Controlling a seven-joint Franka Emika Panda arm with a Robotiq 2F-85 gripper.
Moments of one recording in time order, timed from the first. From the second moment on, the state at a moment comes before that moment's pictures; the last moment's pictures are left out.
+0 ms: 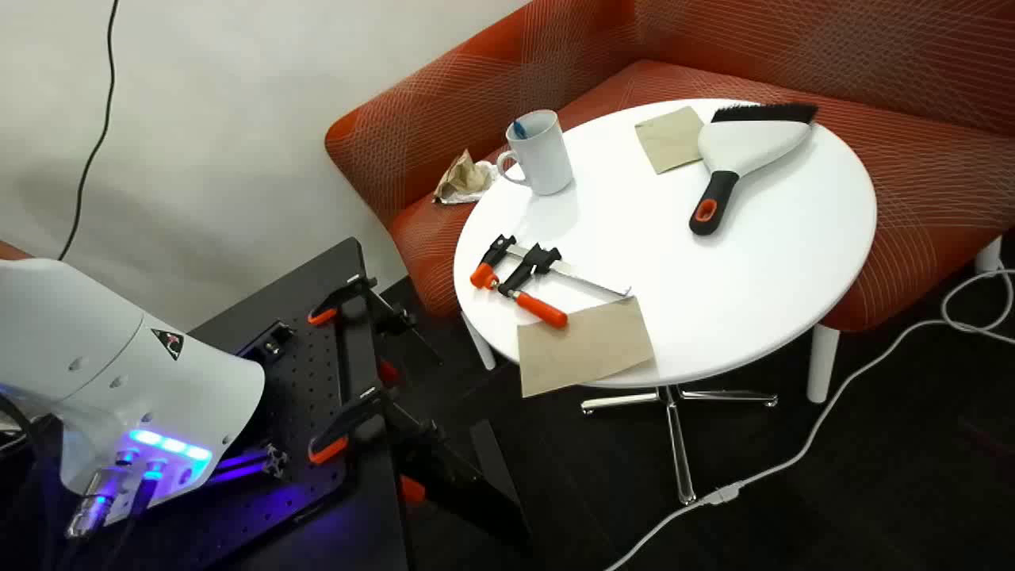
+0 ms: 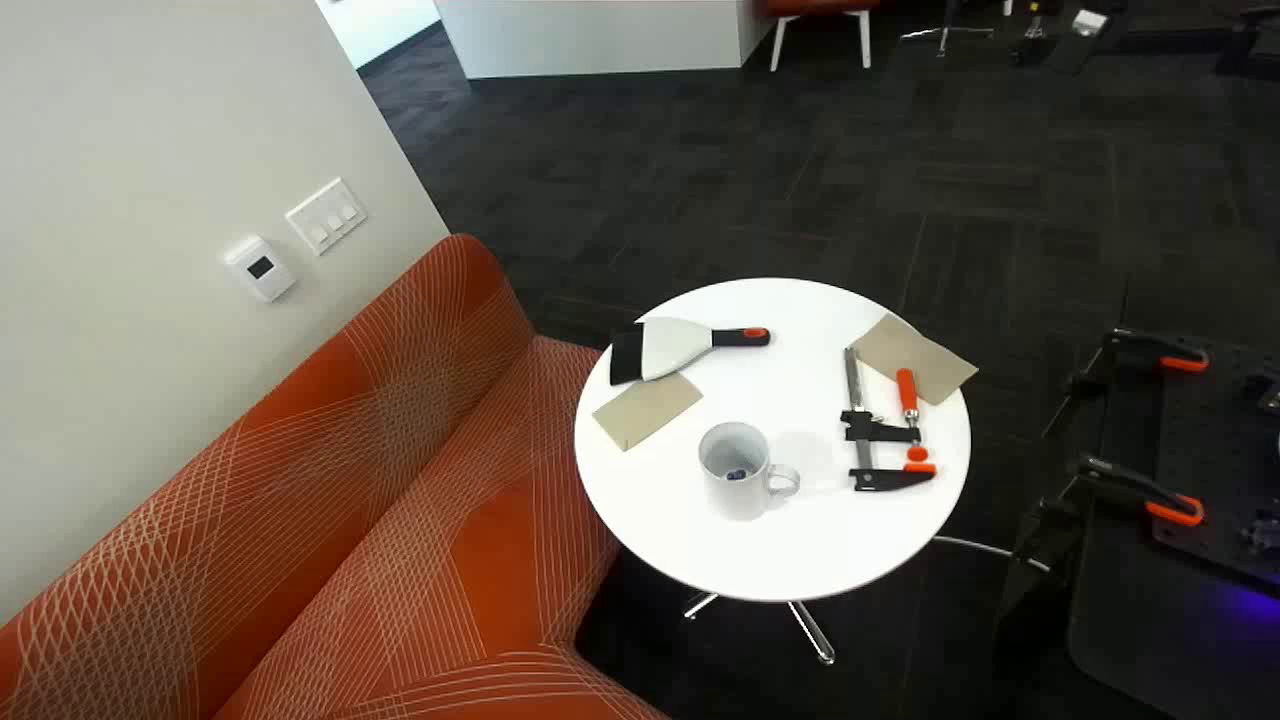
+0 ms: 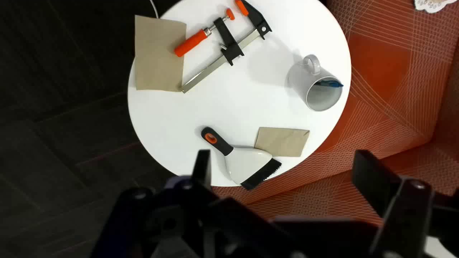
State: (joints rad) arm -0.02 -0.91 -0.04 -2.67 0.14 2.05 0.11
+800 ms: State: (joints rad) arm -0.02 -0.89 -0.04 -2.67 0.14 2.05 0.11
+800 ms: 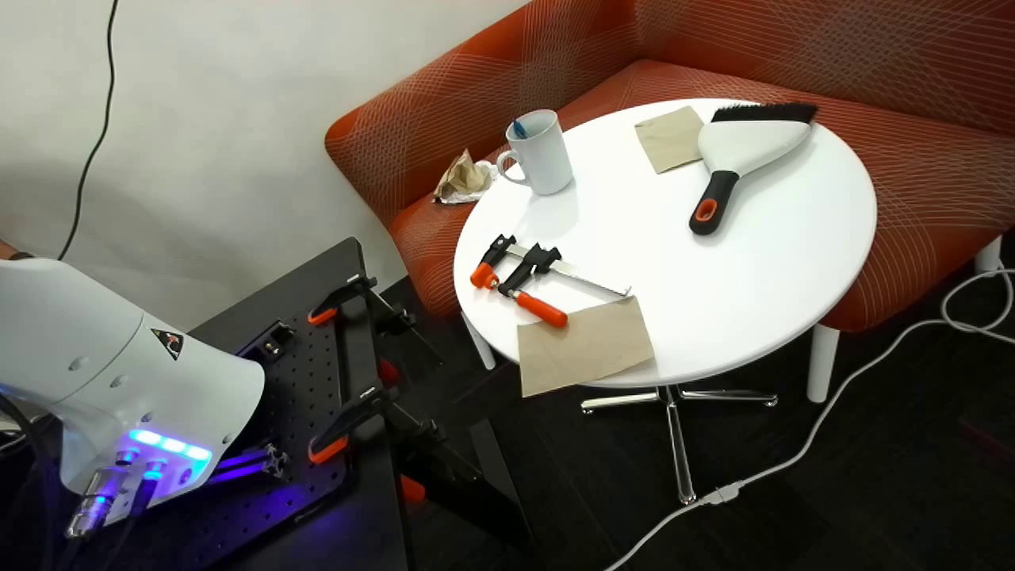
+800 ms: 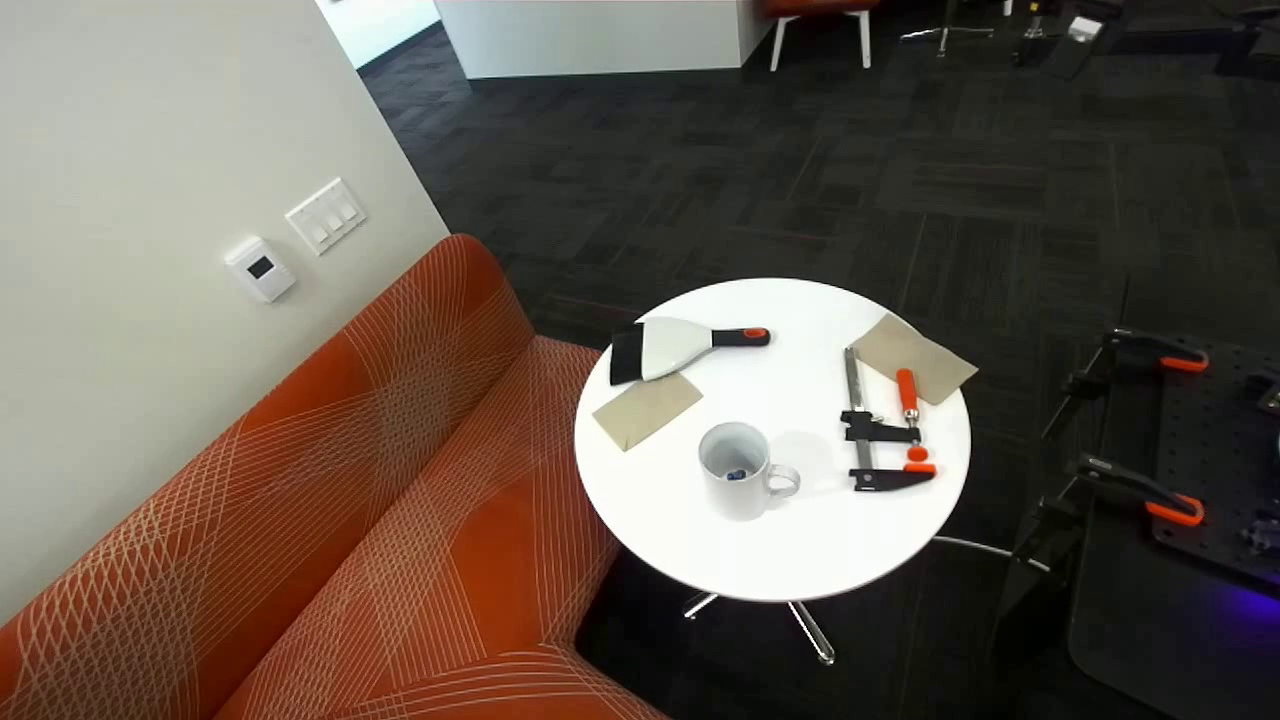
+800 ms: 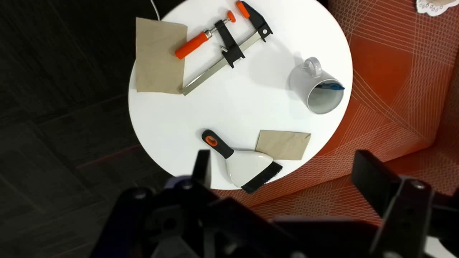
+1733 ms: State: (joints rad) arm -0.02 -0.43 0.18 -2.53 0.19 2.24 0.65
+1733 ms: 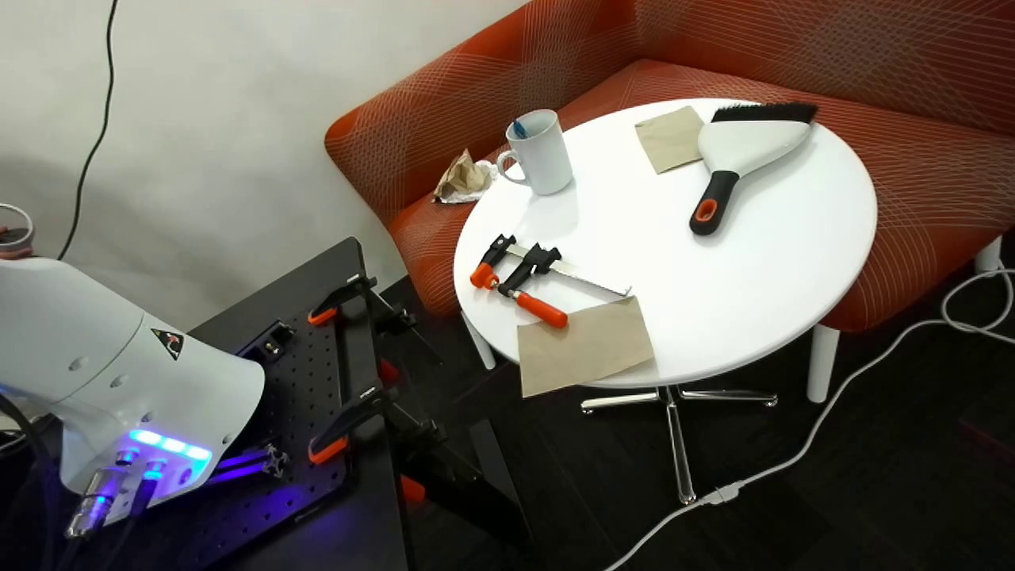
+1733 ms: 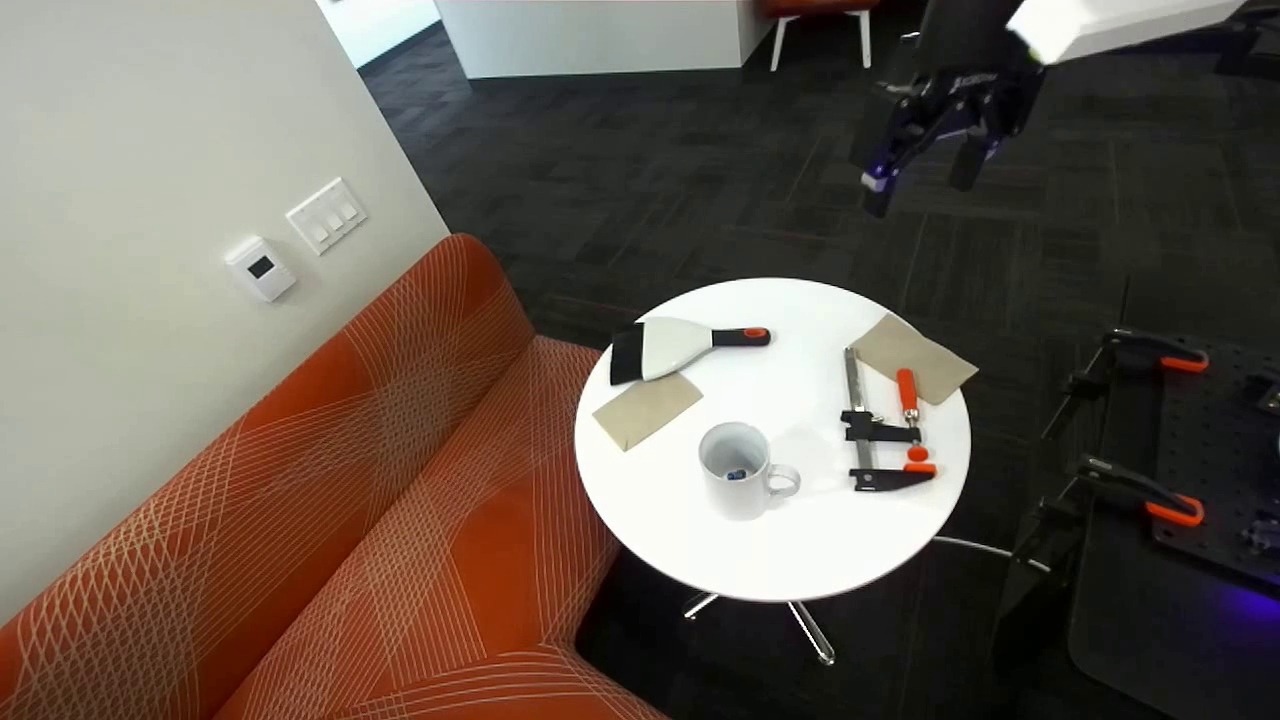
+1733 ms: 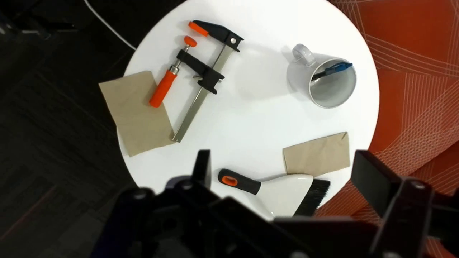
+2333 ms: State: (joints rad) arm 0.03 -0.12 0.19 -2.38 0.35 2.33 0.87
